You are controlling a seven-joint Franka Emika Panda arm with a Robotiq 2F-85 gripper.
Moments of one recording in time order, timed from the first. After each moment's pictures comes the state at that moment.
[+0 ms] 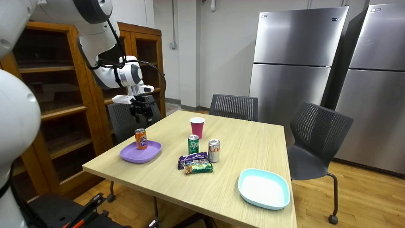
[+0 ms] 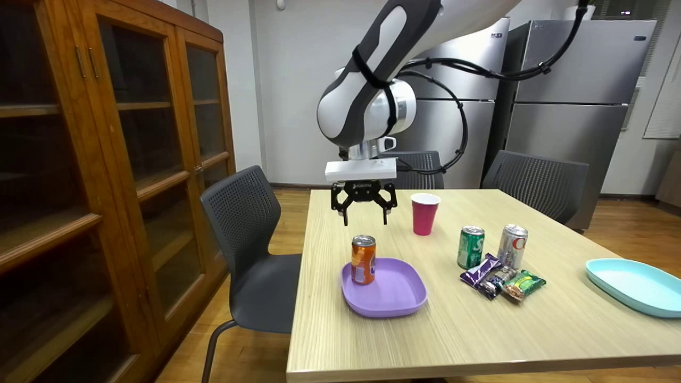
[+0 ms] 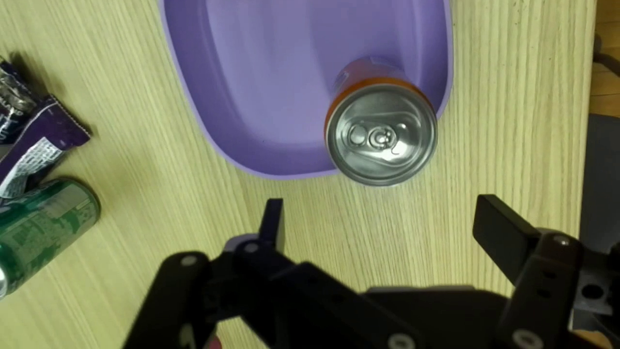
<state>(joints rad) 0.44 0.78 0.00 -1.55 -0.19 2.30 0.68</state>
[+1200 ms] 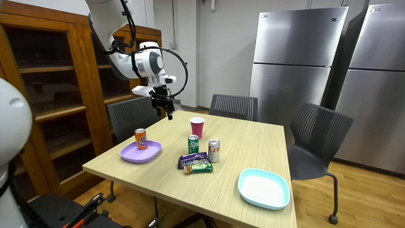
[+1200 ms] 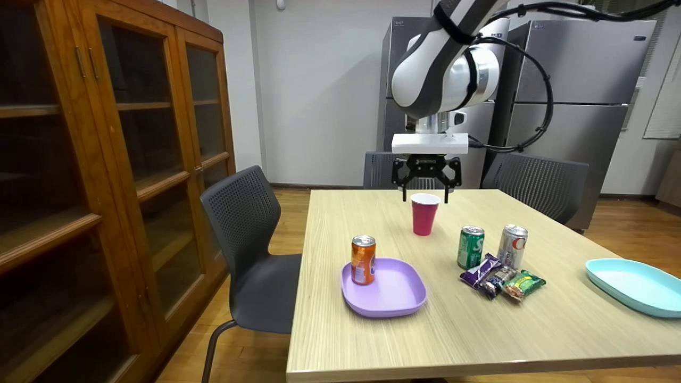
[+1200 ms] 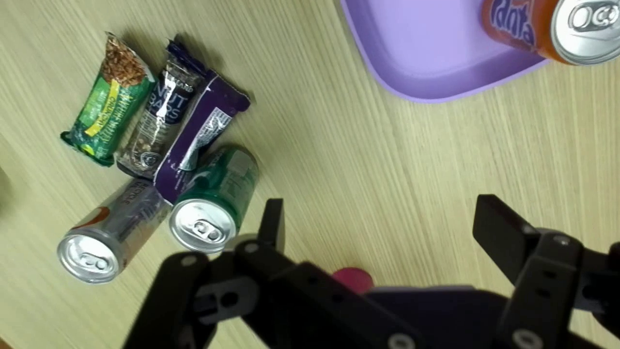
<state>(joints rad) 0.29 0.52 -0.05 -1.86 -0.19 2.42 0.68</state>
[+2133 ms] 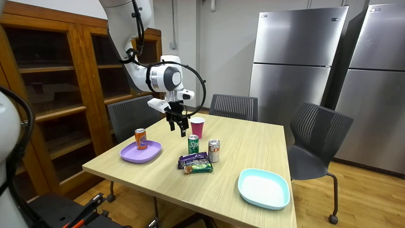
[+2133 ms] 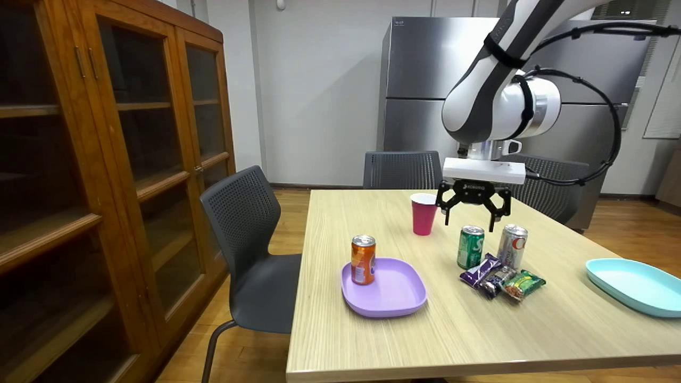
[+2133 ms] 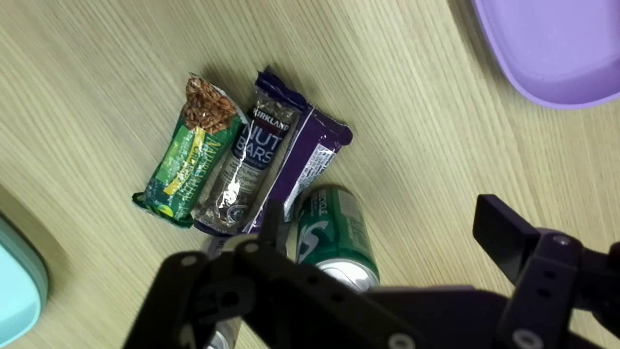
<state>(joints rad) 0.15 0.50 -0.07 -2.04 -0.07 2.57 0.55</state>
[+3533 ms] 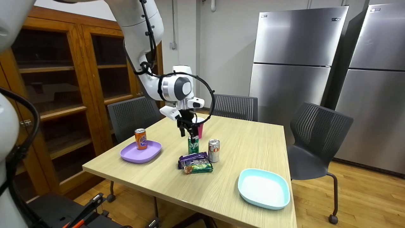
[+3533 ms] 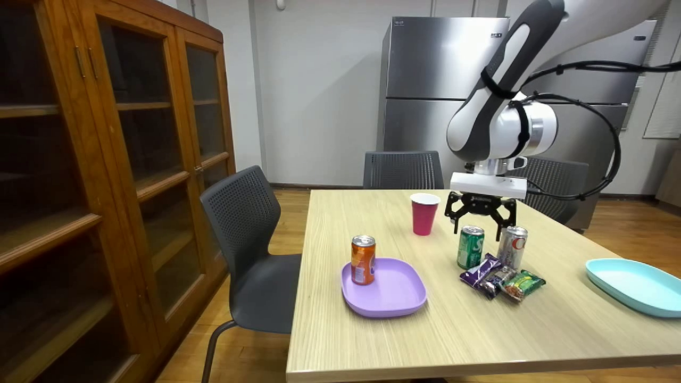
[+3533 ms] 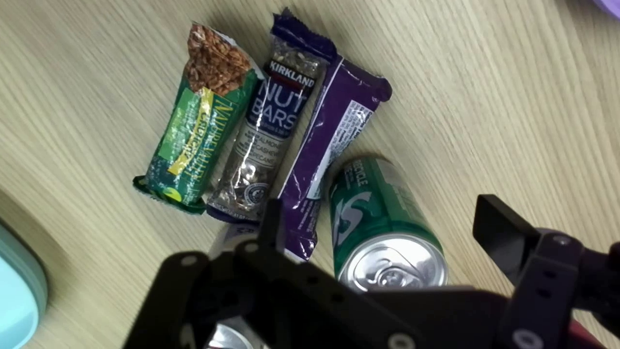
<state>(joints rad) 0.14 0.64 -0.12 -1.91 -0.03 2.58 0.53</state>
